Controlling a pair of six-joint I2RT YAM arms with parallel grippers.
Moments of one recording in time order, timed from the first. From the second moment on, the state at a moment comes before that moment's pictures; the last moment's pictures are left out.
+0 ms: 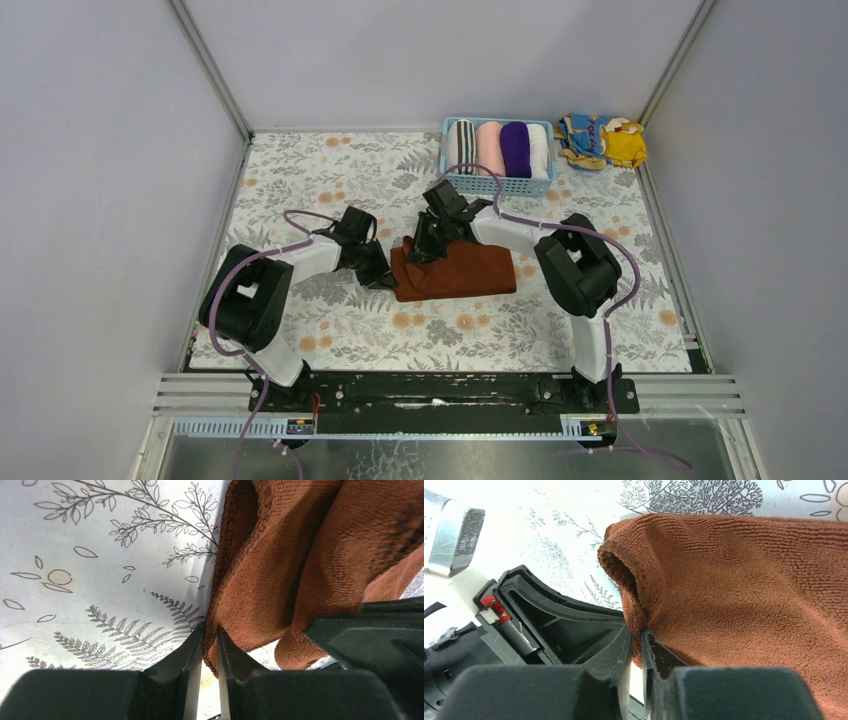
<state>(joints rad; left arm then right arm) -0.37 1.64 0.81 -0.32 0.36 -0.79 0.72 2.01 1.40 -0.36 -0.33 0.93</state>
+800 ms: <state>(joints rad) -0.44 1.35 0.87 -0.51 0.12 -0.85 0.59 1.50 0.97 -0.33 -0.35 0.71</state>
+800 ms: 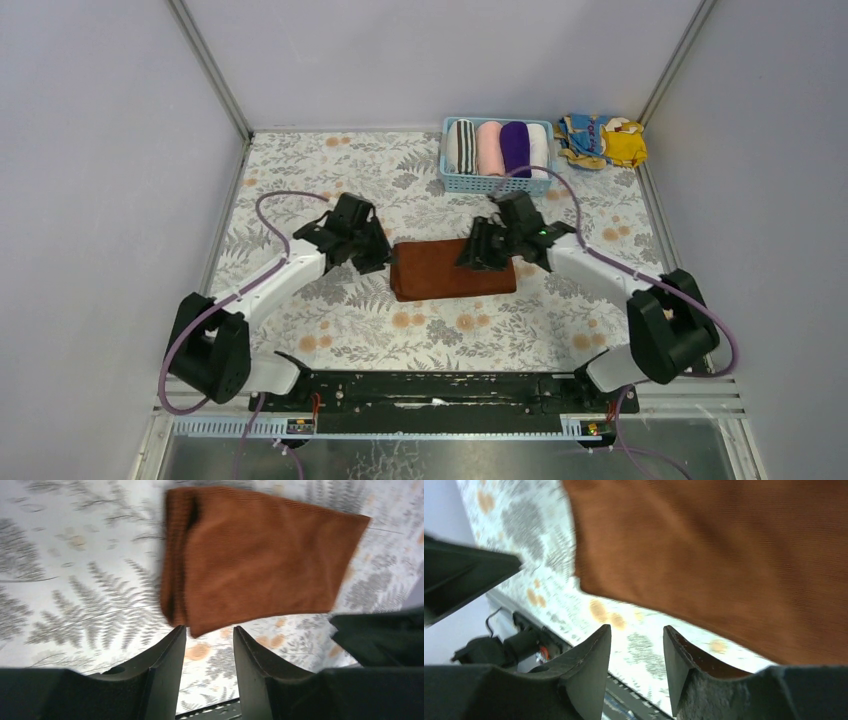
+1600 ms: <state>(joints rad) -0.50 1.50 0.70 -0.28 0.16 -0.98 0.28 1.38 0.52 -0.01 -0.49 0.66</state>
